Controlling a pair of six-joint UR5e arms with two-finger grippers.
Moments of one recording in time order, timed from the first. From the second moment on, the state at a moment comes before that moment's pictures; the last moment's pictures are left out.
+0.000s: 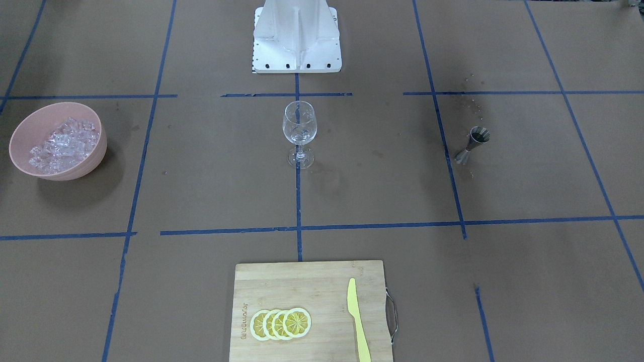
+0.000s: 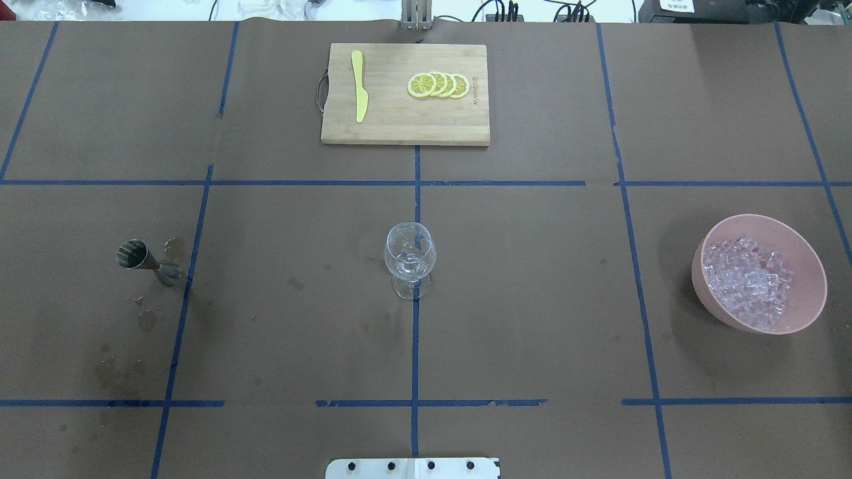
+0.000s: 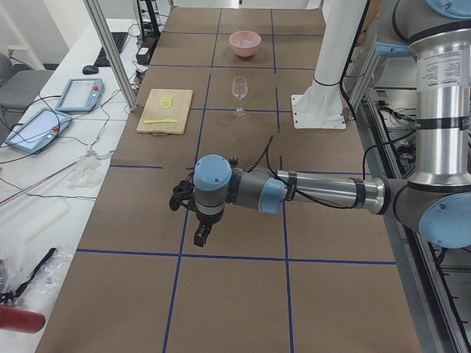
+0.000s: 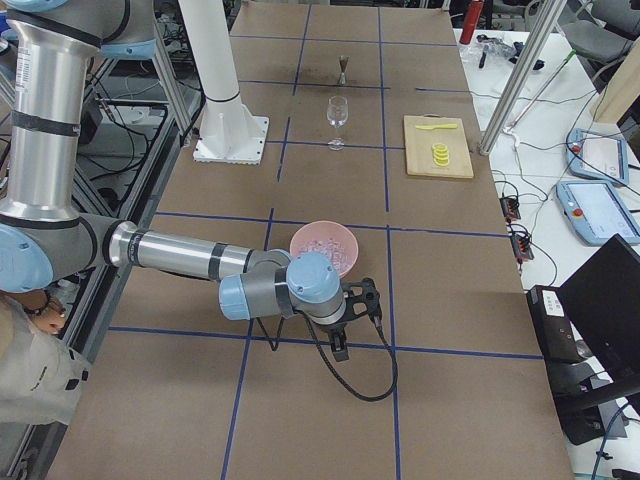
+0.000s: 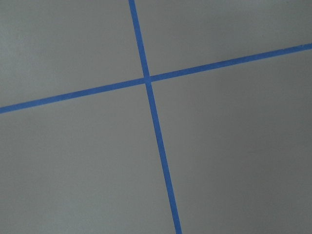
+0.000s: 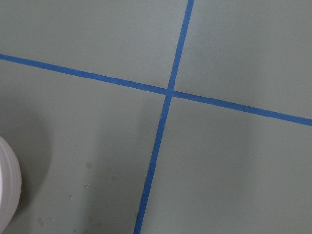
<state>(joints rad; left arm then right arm) -1.56 -1.47 -1.75 -1.78 -2.37 0.14 1.63 -1.78 1.66 -1.21 2.42 -0.09</state>
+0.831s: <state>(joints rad) -1.53 -1.47 -1.71 -2.56 -2.38 -0.13 1.63 -1.77 1.66 -1.17 2.44 -0.07</state>
